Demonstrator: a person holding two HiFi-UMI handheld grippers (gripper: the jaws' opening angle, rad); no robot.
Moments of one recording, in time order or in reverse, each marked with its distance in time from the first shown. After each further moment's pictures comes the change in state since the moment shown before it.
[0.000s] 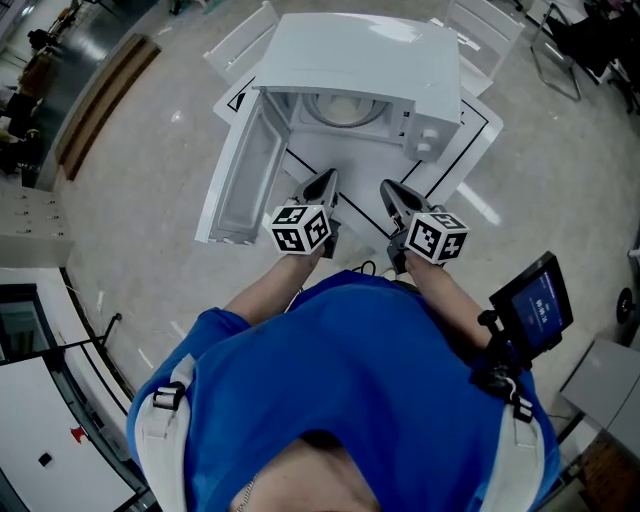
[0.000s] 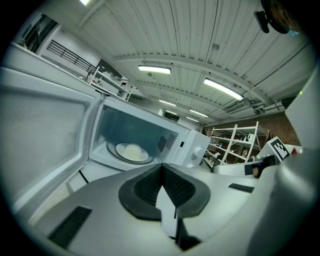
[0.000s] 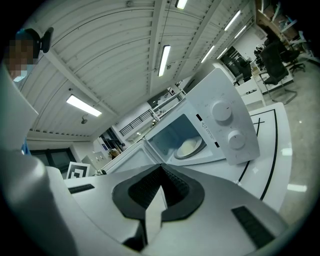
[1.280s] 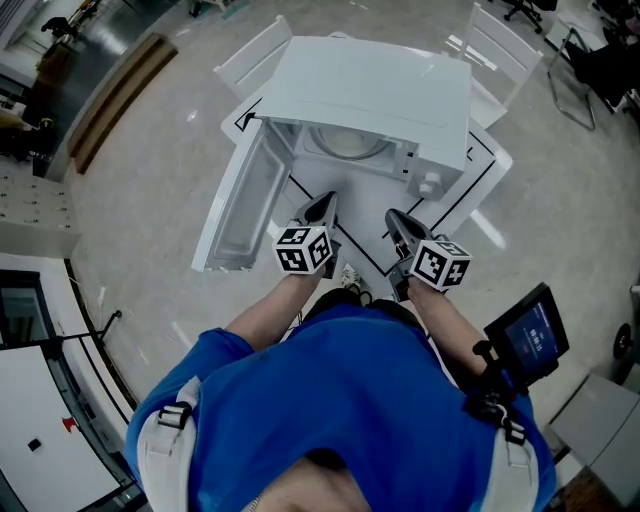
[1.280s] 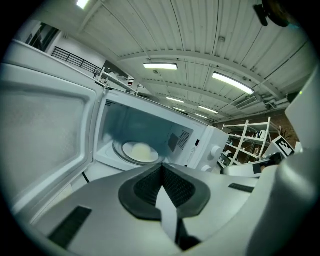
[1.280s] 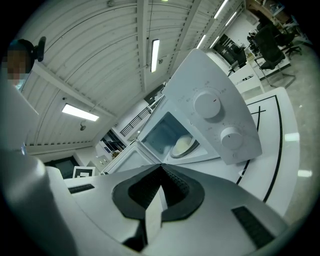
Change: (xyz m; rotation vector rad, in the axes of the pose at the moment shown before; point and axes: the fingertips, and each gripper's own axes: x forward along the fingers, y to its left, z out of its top) left arm 0.029 0.024 0.000 -0.005 0.028 0.114; right arm 0.015 -0.032 0.007 0.109 0.058 0.038
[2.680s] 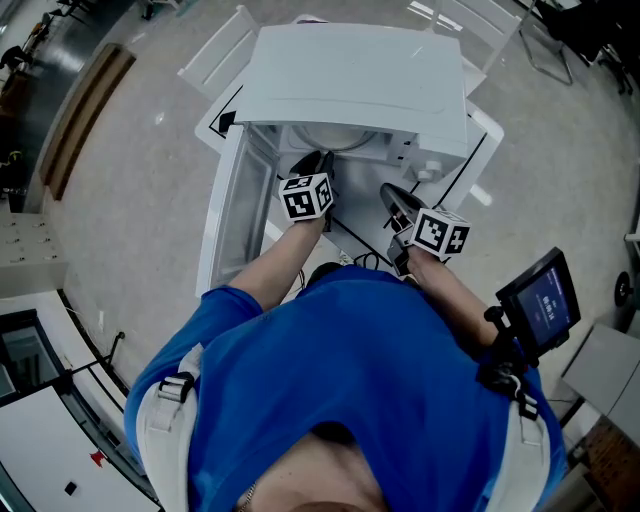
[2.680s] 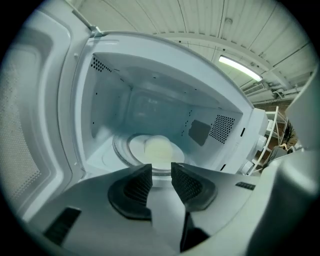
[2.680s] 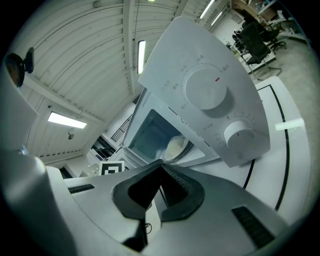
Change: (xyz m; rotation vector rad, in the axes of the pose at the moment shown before) left arm 0.114 0.081 -0.003 0.049 0.146 0.049; right arm 0.053 -0.029 0.010 0.105 -0.017 -0.093
